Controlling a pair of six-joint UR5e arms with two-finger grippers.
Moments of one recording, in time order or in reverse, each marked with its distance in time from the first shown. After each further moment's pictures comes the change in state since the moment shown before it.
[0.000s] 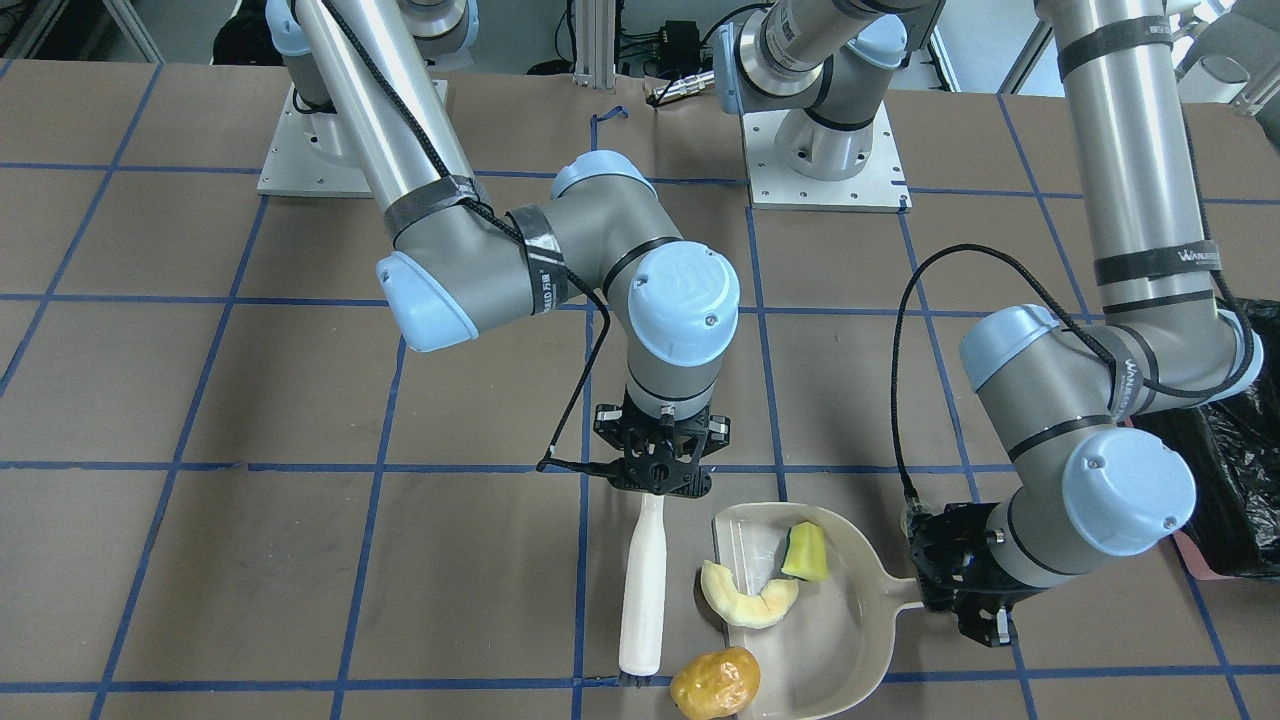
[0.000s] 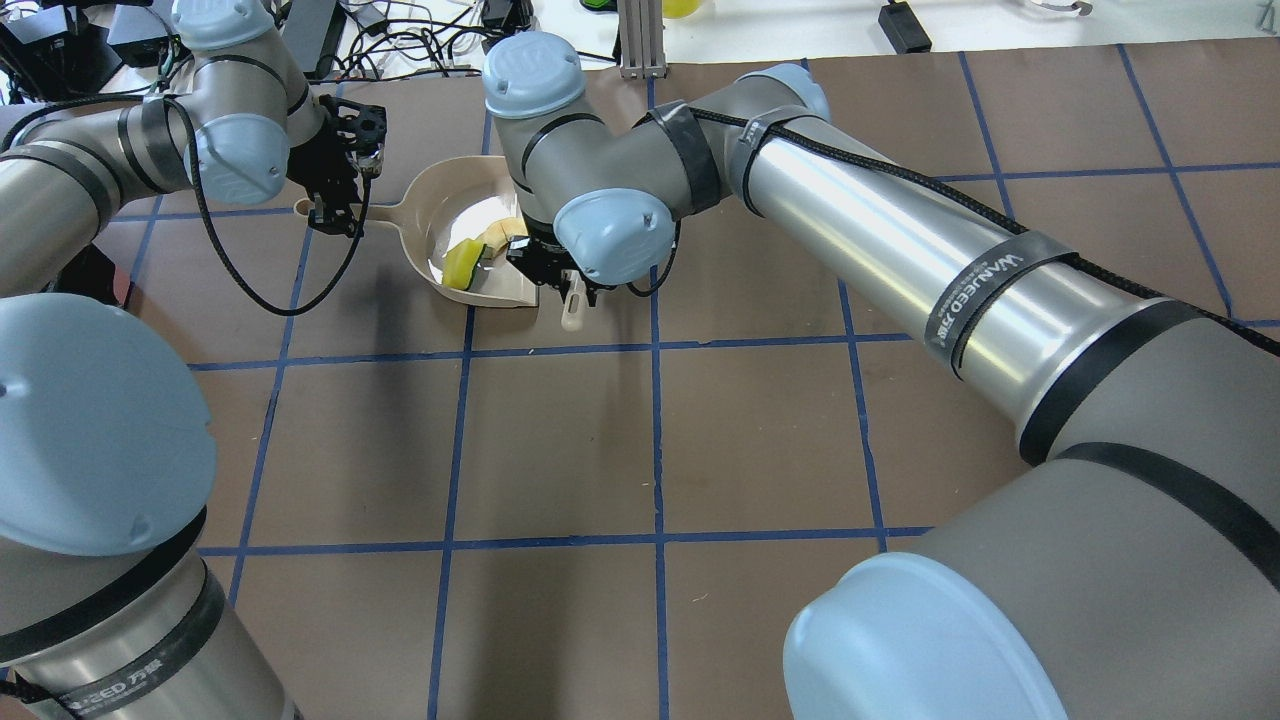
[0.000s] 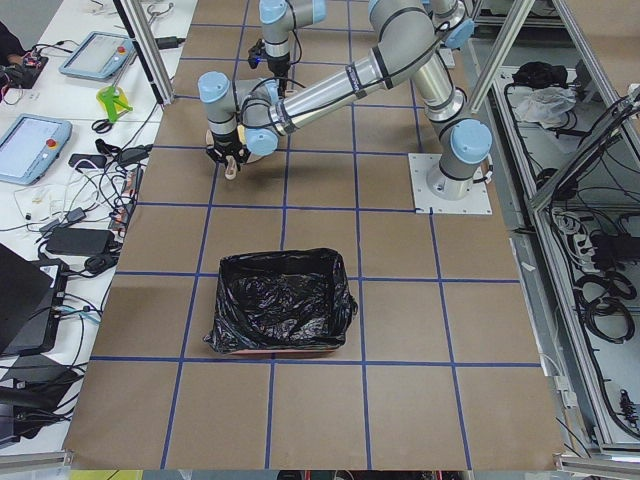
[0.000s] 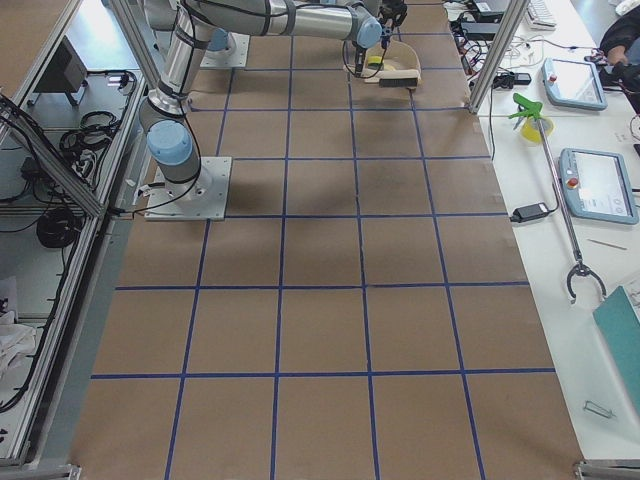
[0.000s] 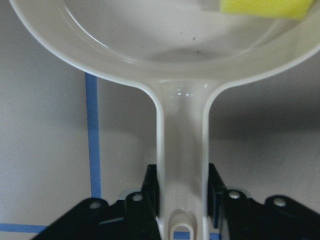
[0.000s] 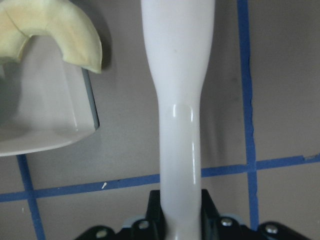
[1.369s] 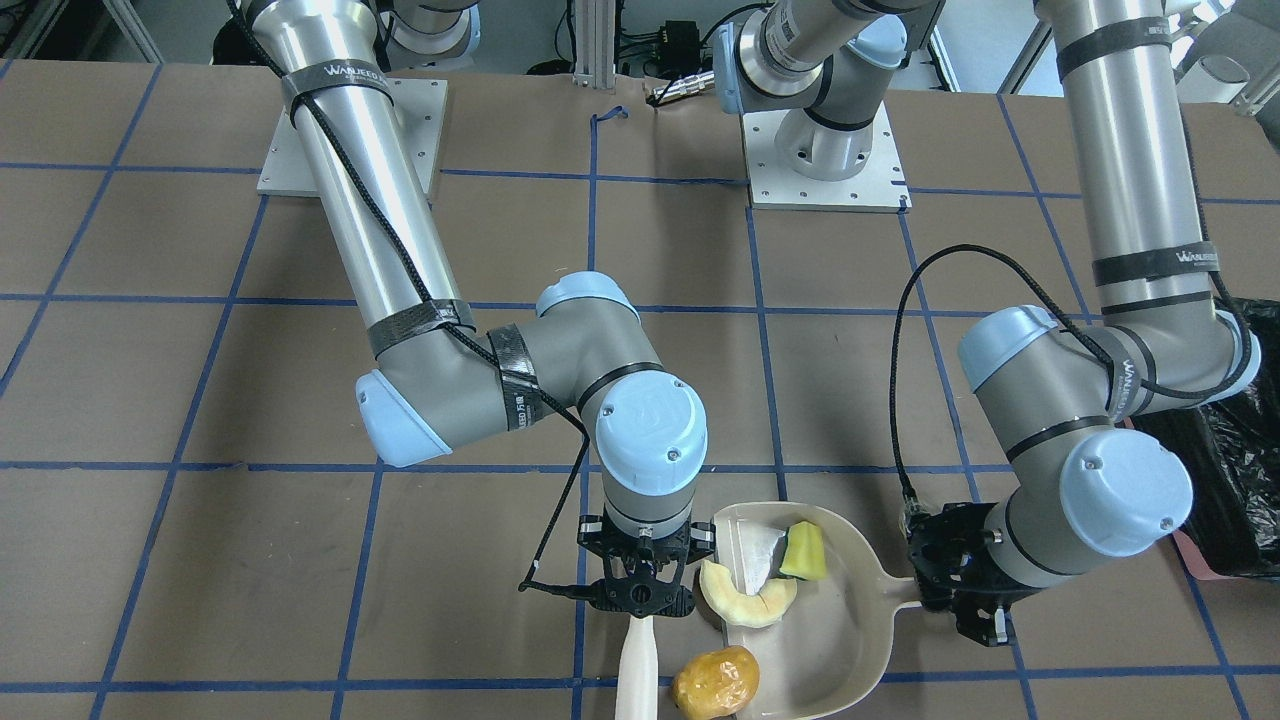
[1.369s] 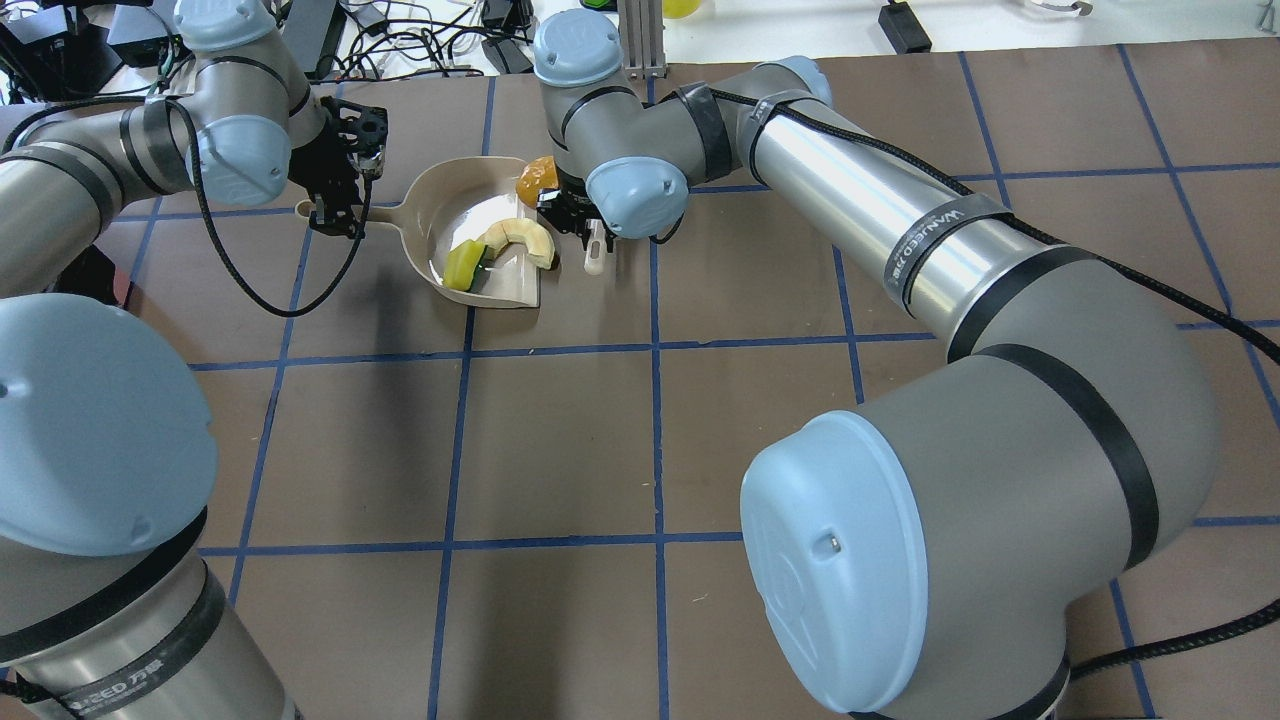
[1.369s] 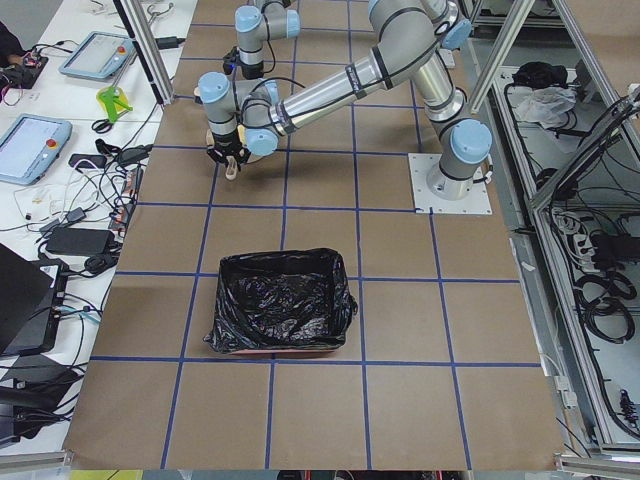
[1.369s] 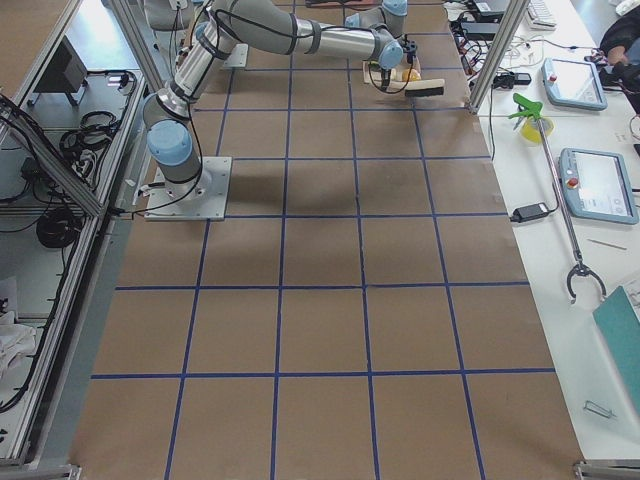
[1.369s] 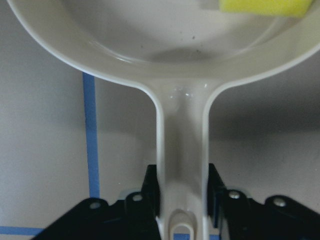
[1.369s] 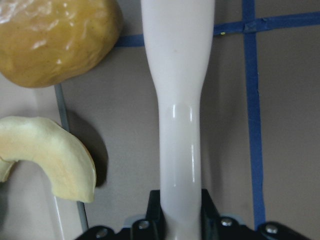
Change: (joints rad) left arm -0.001 -0.001 -0.003 0.000 -0.001 0.001; right arm -0.056 0.178 -0.182 -0.085 0.003 -0.065
